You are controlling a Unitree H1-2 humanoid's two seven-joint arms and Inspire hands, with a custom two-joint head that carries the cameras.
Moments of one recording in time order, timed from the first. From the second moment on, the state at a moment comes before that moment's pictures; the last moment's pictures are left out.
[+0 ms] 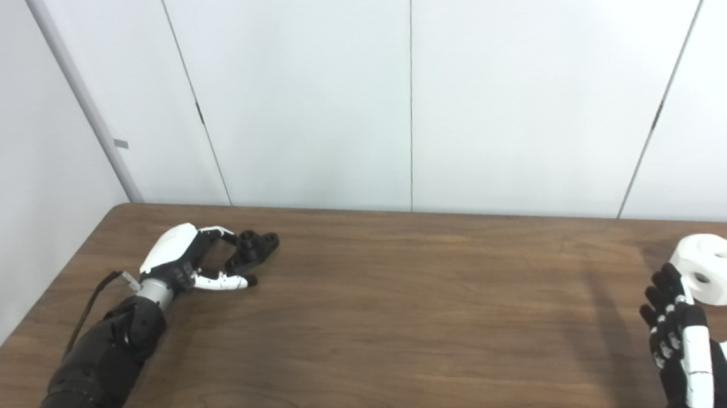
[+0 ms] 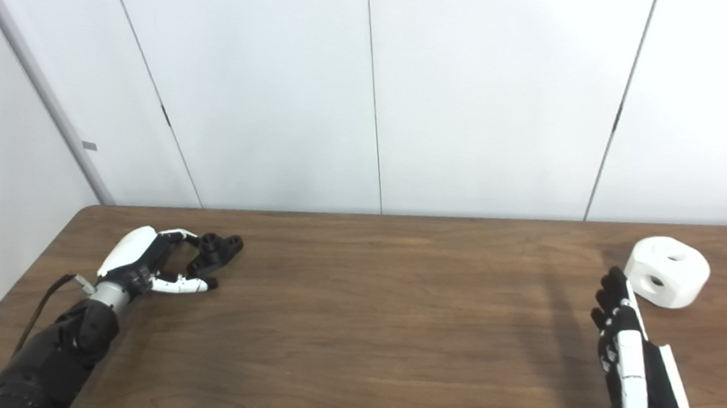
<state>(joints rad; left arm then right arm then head) -0.62 0.62 -0.26 0.92 0.46 -0.33 0.12 0.04 -0.05 -0.09 -0.24 0.09 0.03 0.00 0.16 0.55</state>
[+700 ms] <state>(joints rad) -0.66 0.60 -0.30 1.03 0.48 -0.41 0.23 0.05 -0.04 -0.08 -0.24 0.09 0.03 0.00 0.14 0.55</state>
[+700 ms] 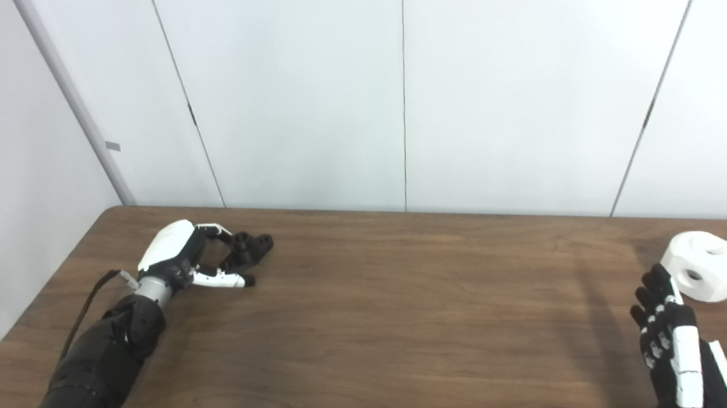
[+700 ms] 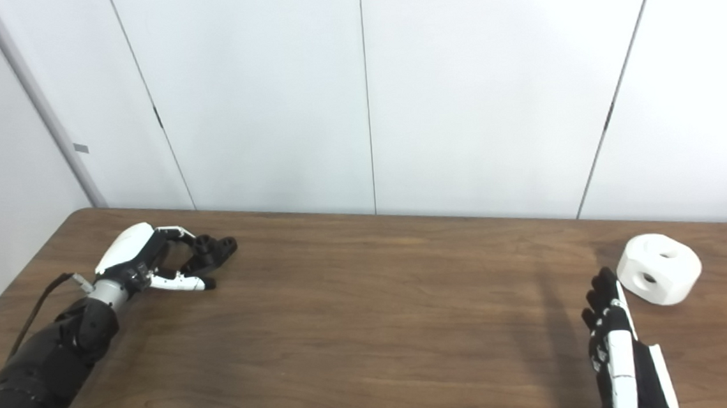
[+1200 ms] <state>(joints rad) -0.68 0.59 -0.35 1.07 0.52 -0.44 0.34 0.06 -0.04 -0.08 -0.27 0.09 0.04 -0.02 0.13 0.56</state>
